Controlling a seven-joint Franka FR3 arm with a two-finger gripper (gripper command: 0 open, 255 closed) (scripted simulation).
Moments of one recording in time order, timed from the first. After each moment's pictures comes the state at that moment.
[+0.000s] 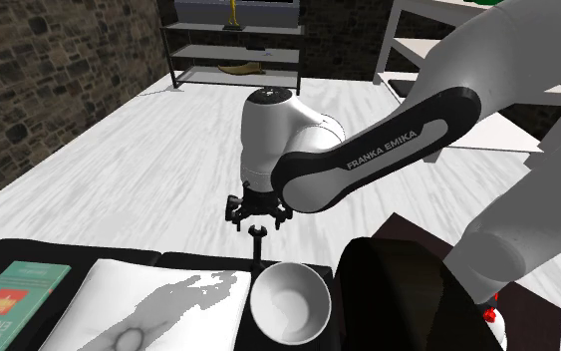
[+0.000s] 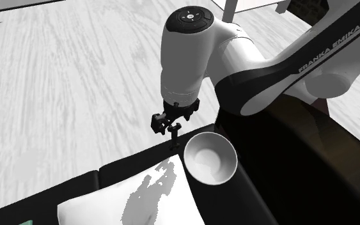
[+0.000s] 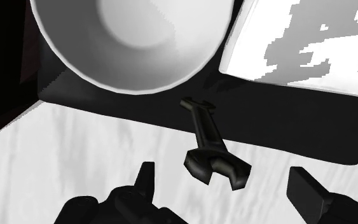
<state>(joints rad) -0.16 -0.15 0.79 -2.37 0.11 2.34 1.21</state>
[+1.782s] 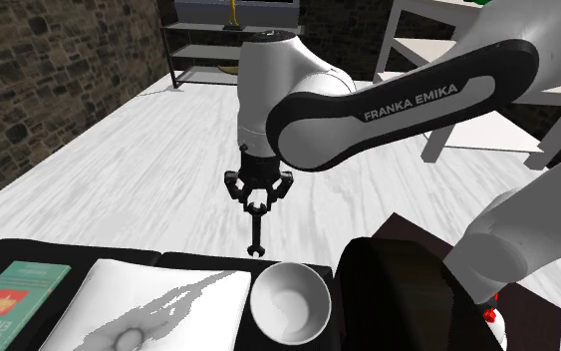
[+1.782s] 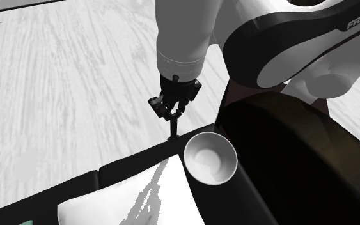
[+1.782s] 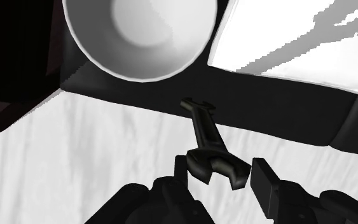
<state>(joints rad) -0.14 -0.27 0.74 -2.25 0.18 2.12 1.14</state>
